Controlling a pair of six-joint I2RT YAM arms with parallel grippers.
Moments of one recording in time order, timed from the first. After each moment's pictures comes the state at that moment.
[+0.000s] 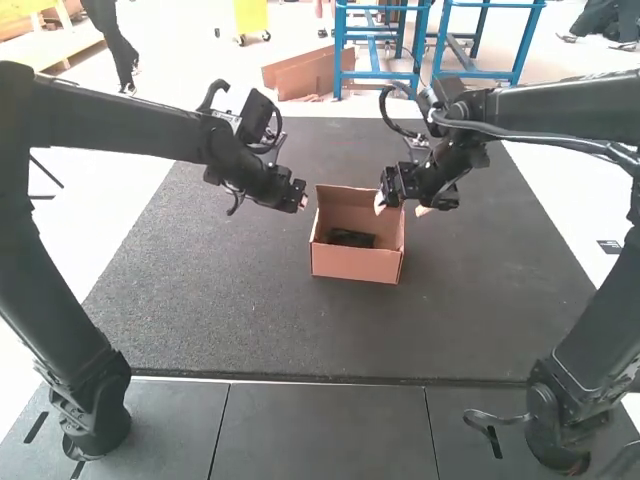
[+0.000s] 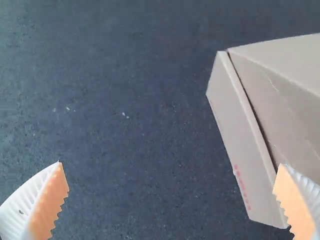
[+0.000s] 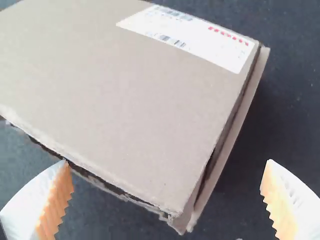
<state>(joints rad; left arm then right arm) -0.43 1.55 1.07 -0.33 -0.07 -0.06 0.41 1.57 1.19 -0.68 -0.18 0.15</state>
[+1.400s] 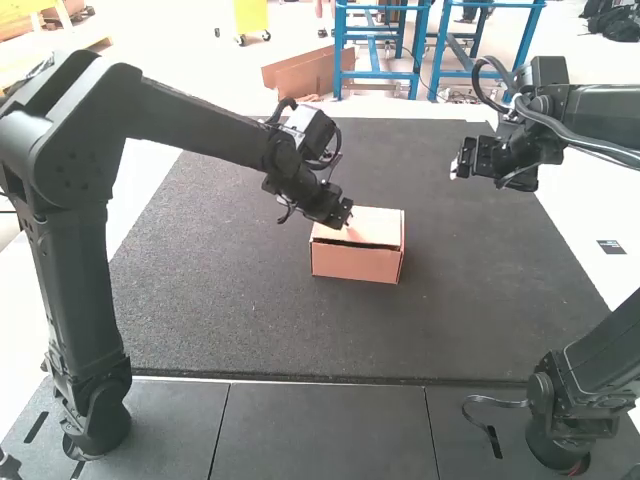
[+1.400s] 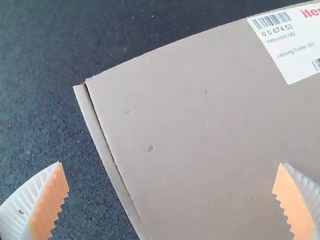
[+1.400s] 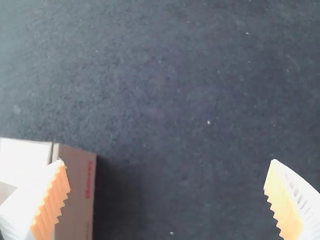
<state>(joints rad) -0.61 1.81 1.24 -0.34 -0.08 -0.06 0.09 1.43 1.09 -0.52 -0.09 0.15</state>
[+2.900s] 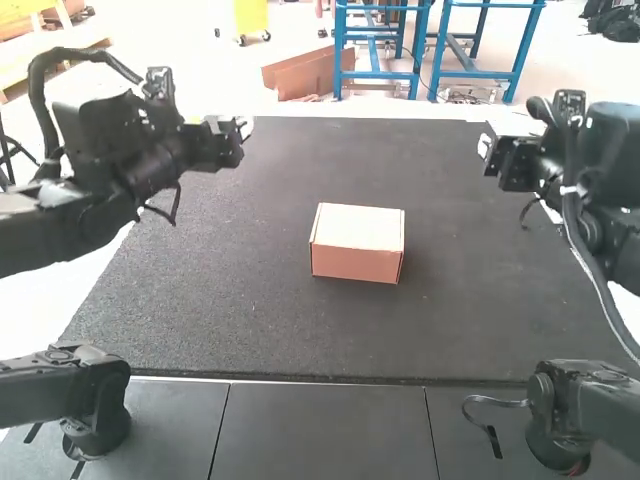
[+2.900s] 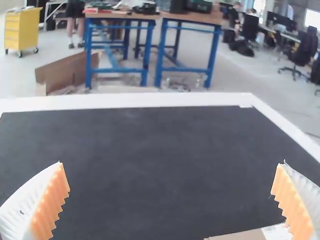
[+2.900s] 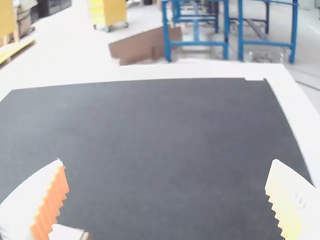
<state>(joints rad) -0.38 0.76 0.51 0.27 -0.08 -0.13 0.09 0.71 0.46 0.14 -0.04 0.04</state>
